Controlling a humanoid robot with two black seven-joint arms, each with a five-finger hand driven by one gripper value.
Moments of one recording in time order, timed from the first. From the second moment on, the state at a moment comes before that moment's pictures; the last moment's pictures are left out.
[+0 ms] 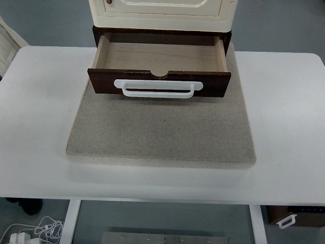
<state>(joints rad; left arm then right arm) -1.29 0.69 -0.99 -0.93 0.00 -0.30 0.04 -0.02 0.00 -0.01 0.17 -0.04 0.07 0.03</state>
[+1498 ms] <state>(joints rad) -1.25 0.52 -0.47 -1.58 0.59 -0.39 0.17 -0.02 0.00 -0.01 0.17 -0.04 0.07 0.03</state>
